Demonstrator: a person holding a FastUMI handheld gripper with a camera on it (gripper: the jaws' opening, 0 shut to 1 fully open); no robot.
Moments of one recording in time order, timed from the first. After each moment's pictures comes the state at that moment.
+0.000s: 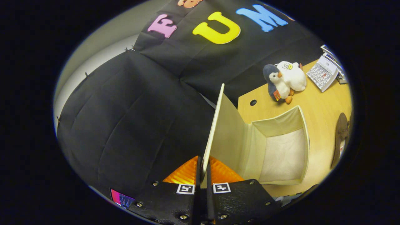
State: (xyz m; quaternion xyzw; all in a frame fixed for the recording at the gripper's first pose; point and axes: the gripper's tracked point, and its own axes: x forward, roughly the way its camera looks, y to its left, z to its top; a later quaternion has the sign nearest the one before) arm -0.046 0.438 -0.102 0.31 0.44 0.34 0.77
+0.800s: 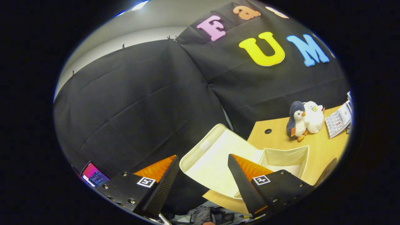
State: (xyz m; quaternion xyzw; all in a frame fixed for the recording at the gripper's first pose) arm -0.041 0.416 -0.060 0.20 0.31 0.40 0.84
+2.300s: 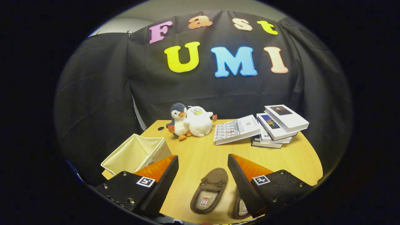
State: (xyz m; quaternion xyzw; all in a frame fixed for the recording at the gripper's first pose) arm 0.002 0.056 -0.234 0.05 0.34 0.14 0.93
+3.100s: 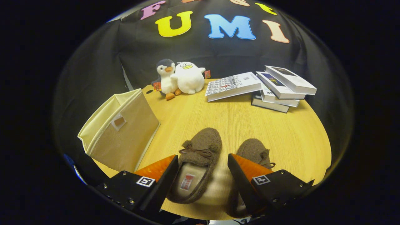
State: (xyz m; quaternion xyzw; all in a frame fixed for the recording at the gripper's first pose) arm -0.044 0.031 -0.373 0.02 0.48 0.13 0.87
